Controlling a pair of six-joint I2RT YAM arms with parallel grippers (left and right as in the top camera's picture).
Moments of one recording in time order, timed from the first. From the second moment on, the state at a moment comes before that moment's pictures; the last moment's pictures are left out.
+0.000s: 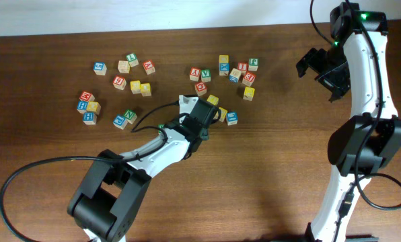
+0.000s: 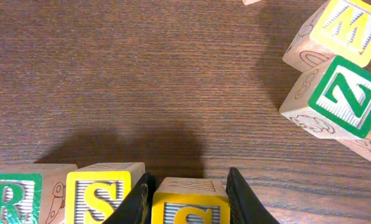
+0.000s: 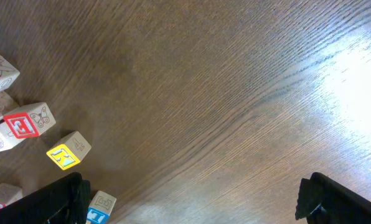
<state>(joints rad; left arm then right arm) -0.63 1.89 1.10 -0.30 -0.37 -0.57 -0.15 2.24 2.27 -1.56 -0.05 0.68</state>
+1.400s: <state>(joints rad) -0.63 1.89 1.10 -0.30 -0.39 -0.60 -0.15 2.24 2.27 -1.56 -0.05 0.68</state>
